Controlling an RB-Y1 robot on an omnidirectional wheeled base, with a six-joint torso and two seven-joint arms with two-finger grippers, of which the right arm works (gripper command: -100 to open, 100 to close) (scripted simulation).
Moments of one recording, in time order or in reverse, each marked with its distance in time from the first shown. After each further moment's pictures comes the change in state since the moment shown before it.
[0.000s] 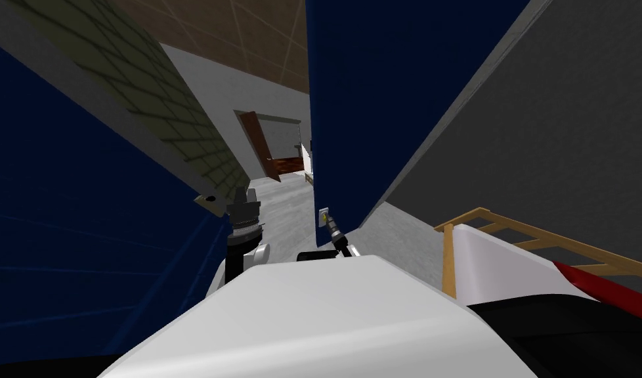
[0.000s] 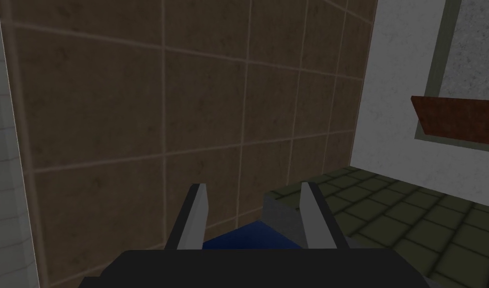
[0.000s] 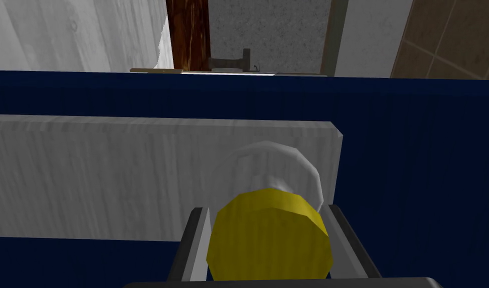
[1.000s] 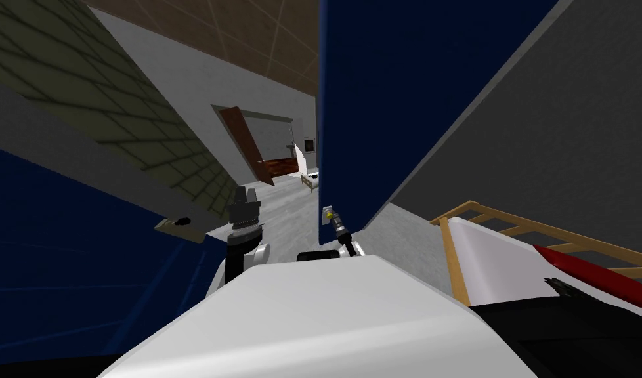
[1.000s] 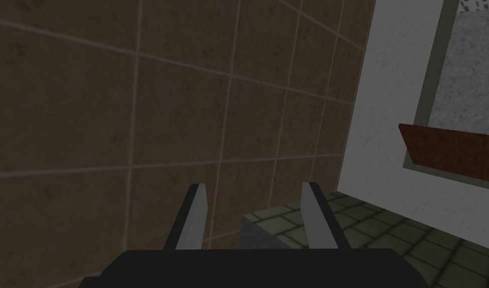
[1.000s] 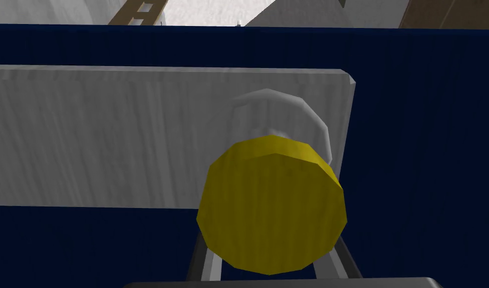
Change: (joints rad) arm -0.043 0.042 -0.134 0.030 -0.045 0.013 0.030
